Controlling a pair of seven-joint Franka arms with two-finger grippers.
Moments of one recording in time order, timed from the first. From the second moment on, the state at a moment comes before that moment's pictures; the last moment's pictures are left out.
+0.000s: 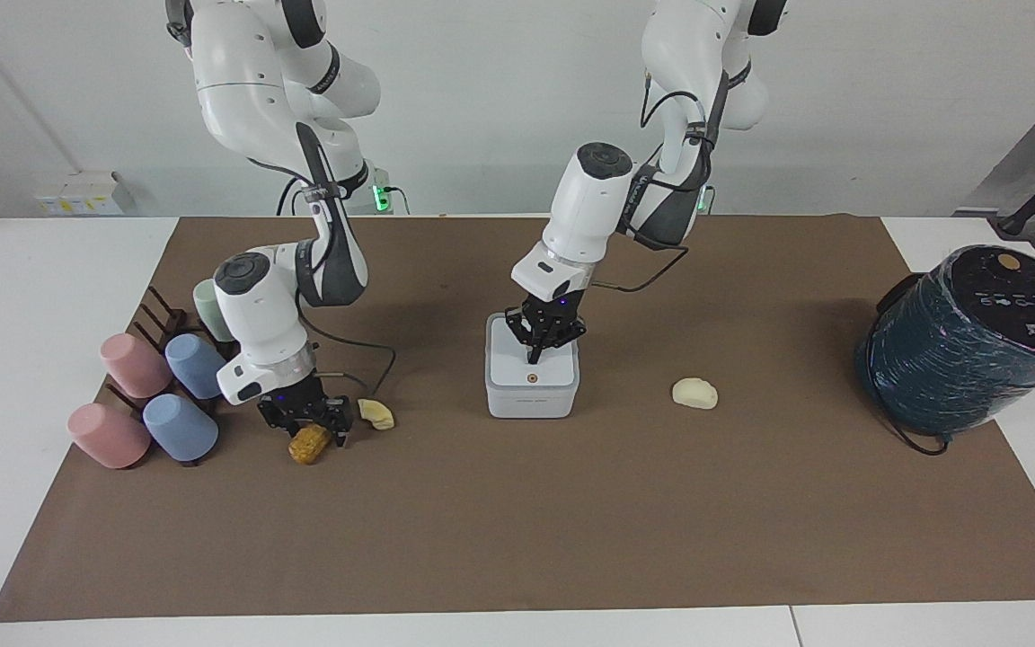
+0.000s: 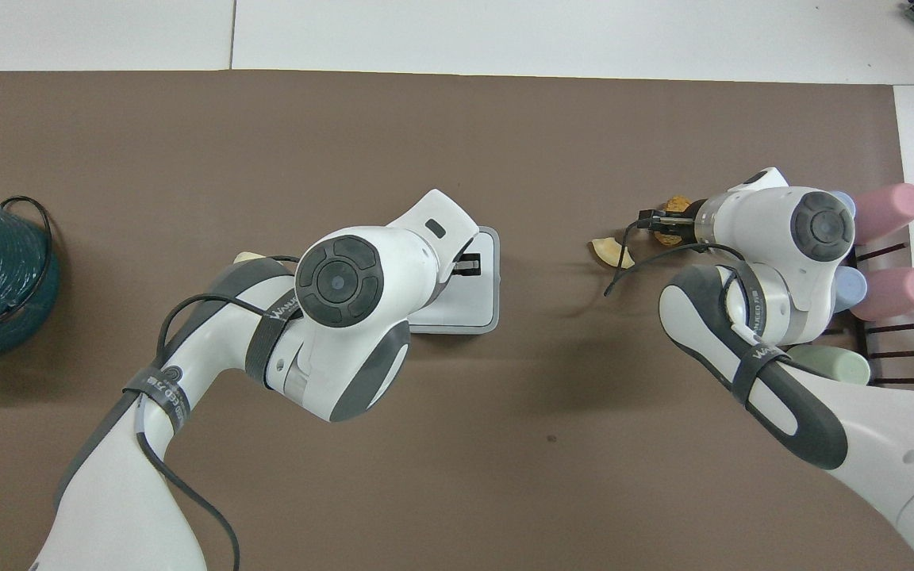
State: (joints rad) left arm -0.59 0.28 -0.06 -1.84 -0.08 2.45 -0.54; right arm -0.04 0.41 0.11 -1.99 0.00 2.67 0.18
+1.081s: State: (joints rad) left arm -0.30 0.30 -0.04 -1.60 -0.08 2.10 -0.27; right arm -0.03 0.25 0.25 -1.89 0.00 2.31 0.16
